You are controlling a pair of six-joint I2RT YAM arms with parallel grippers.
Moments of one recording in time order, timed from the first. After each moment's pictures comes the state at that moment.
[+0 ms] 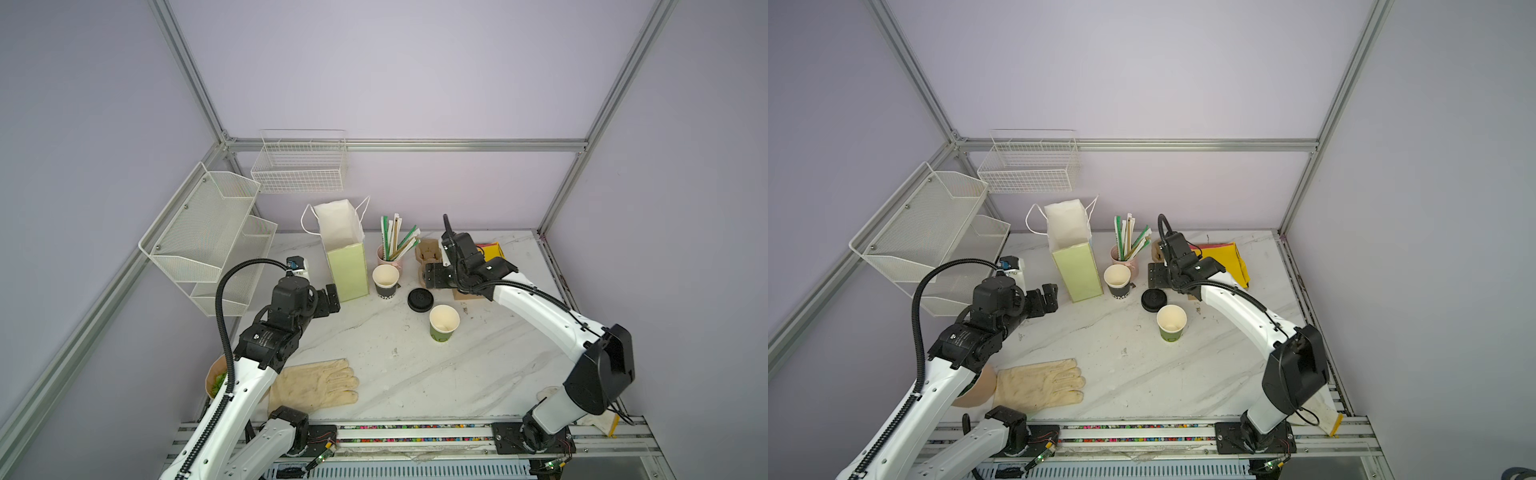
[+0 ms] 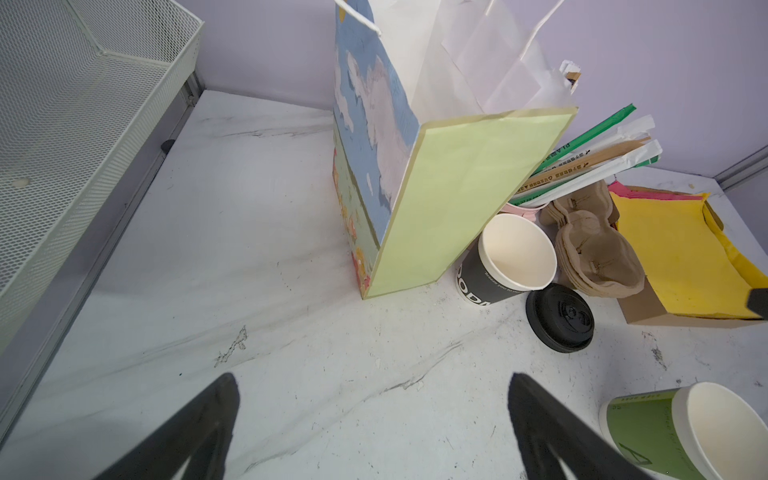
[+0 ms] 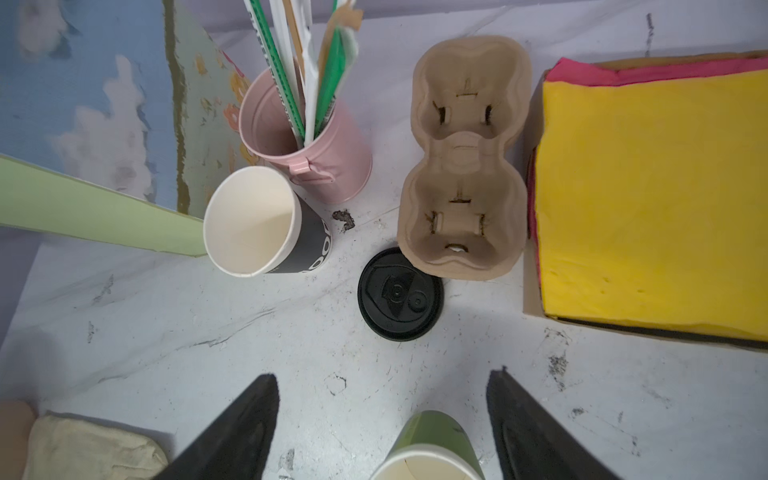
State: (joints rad) left arm -0.29 0.88 0.97 -0.65 -0.24 -0.33; right arm 0.64 1.67 1.48 -0.67 0.09 0.45
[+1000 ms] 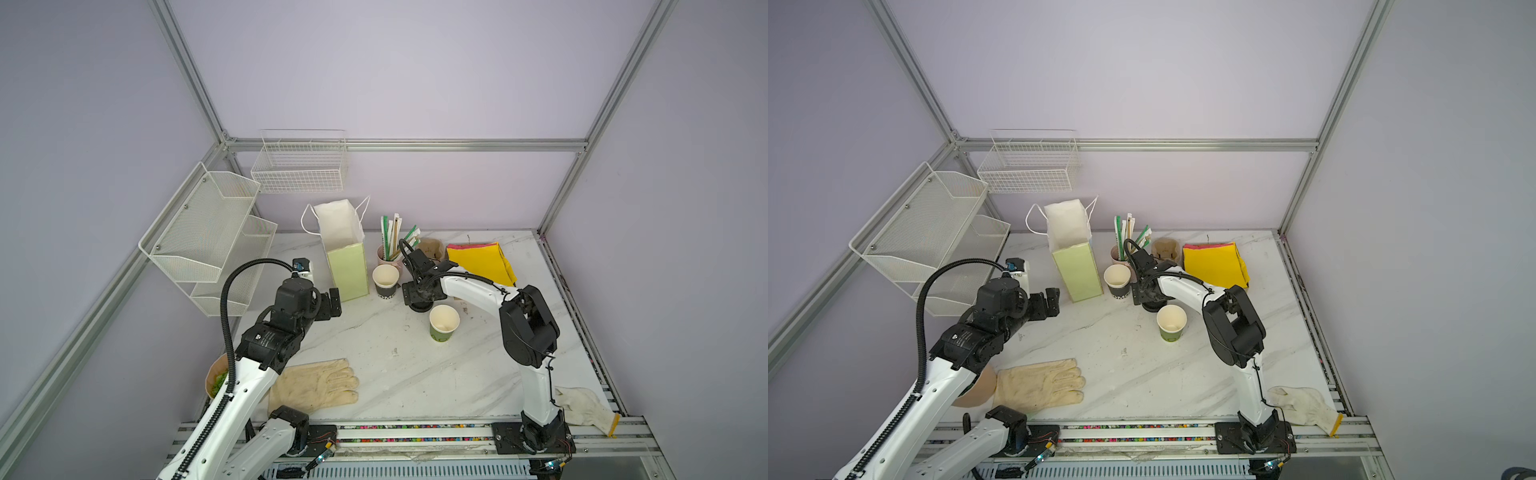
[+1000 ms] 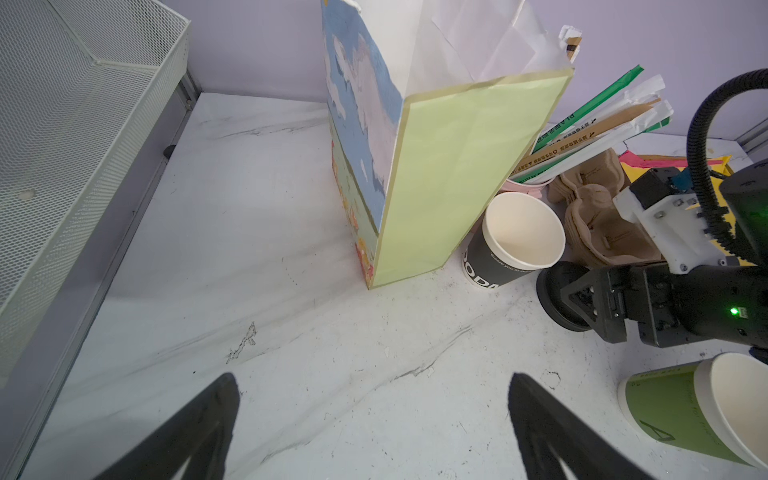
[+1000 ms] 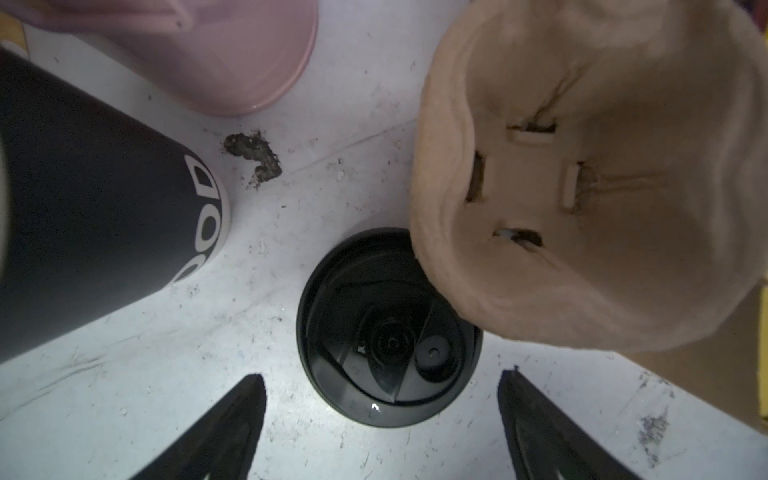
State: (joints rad) left arm -0.32 0.88 0.97 -0.68 -0.27 -0.28; right arm 0.68 2.07 1.63 -0.73 0.20 0.47
